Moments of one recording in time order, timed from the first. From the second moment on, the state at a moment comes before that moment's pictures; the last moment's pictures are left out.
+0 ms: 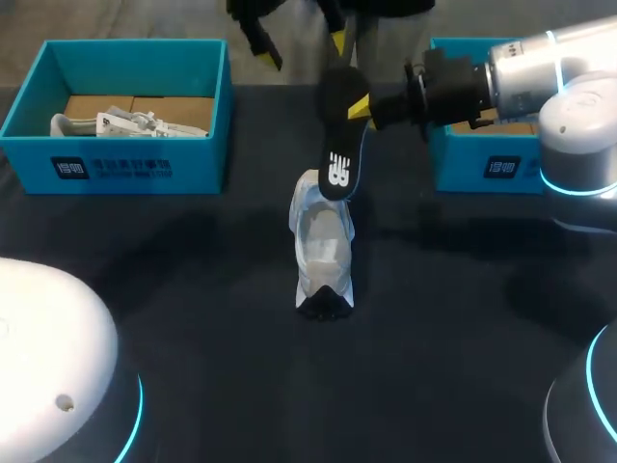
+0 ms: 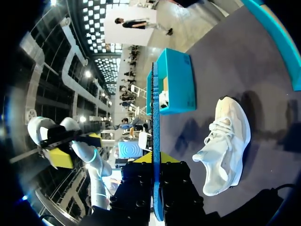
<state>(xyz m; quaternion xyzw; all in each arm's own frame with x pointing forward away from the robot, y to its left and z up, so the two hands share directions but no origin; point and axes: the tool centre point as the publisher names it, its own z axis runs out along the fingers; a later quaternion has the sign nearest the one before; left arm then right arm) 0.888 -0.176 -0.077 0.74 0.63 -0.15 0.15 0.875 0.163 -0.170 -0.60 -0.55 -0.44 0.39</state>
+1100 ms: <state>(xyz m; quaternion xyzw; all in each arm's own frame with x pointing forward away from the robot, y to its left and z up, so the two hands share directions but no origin) 0.871 -0.155 -0.119 0.64 0.59 -0.29 0.39 0.879 0.153 -0.138 -0.59 -0.52 -0.47 0.40</state>
